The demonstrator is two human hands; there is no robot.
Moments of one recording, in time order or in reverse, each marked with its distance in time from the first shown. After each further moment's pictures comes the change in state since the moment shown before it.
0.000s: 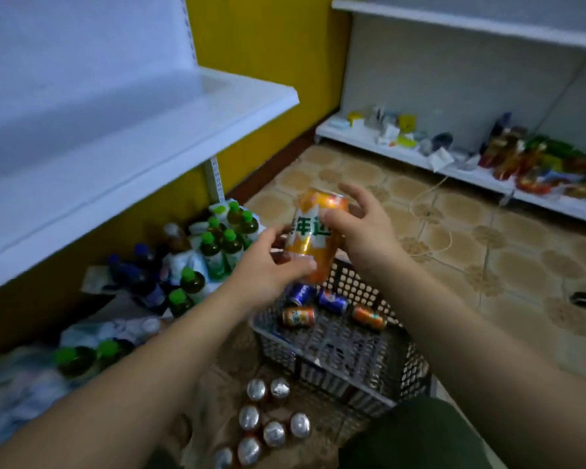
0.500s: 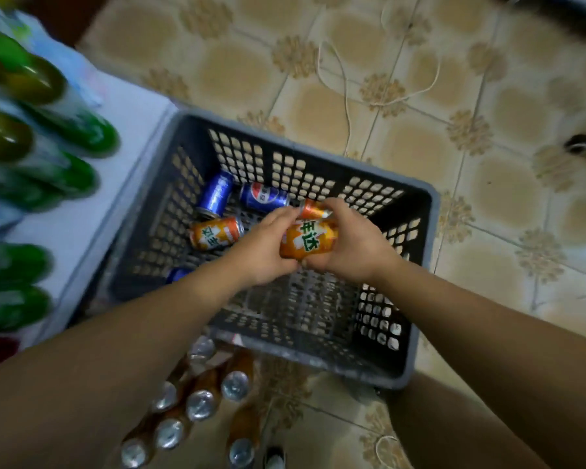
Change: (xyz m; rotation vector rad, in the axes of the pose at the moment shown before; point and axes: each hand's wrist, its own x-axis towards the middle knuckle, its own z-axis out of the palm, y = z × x) left_hand 0.206 -0.292 0.184 0.555 -0.584 -0.158; right_hand 0.114 0.307 -0.175 -0.974 -0.232 0.375
